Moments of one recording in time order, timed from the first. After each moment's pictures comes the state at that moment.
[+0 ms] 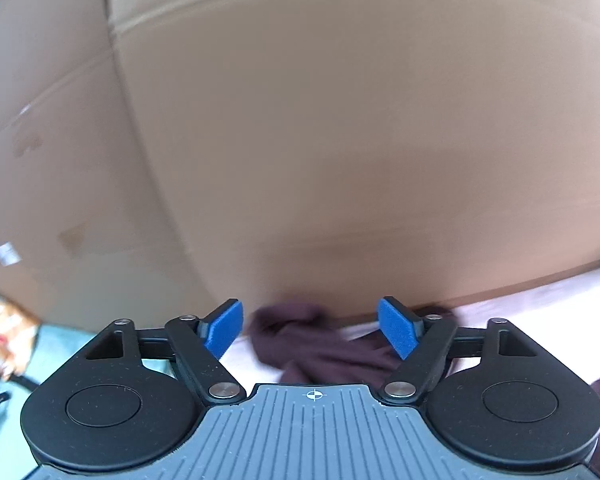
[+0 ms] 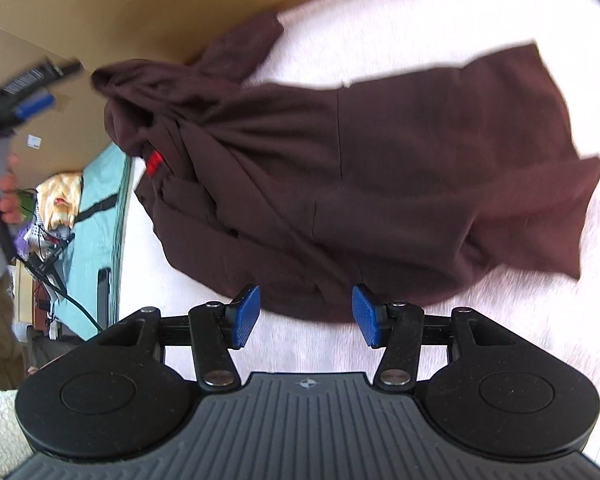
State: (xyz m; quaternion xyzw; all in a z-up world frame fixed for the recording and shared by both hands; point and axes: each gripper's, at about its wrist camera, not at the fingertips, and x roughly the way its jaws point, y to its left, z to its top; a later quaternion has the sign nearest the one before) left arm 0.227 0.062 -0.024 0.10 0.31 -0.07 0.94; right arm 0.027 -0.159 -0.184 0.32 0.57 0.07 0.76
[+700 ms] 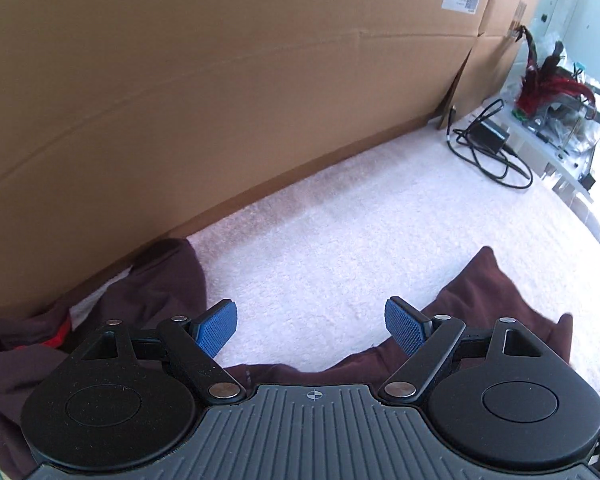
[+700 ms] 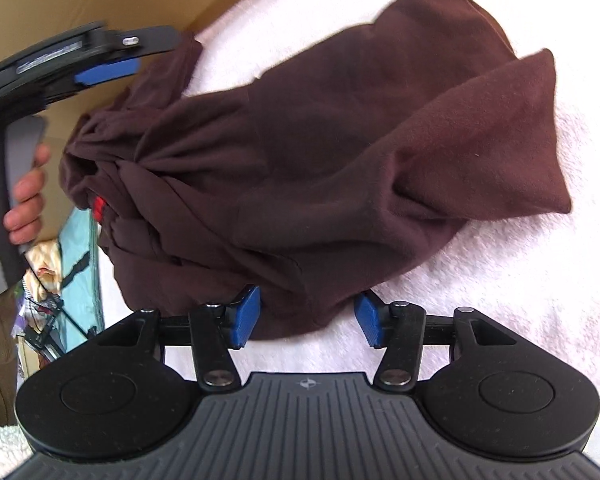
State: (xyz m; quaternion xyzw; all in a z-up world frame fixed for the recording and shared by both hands) left arm 0.283 -0.060 -0.128 0.17 0.45 -0.36 0.80; right arm 0.013 -0.166 -0.222 0.39 0.53 -0.01 0.75
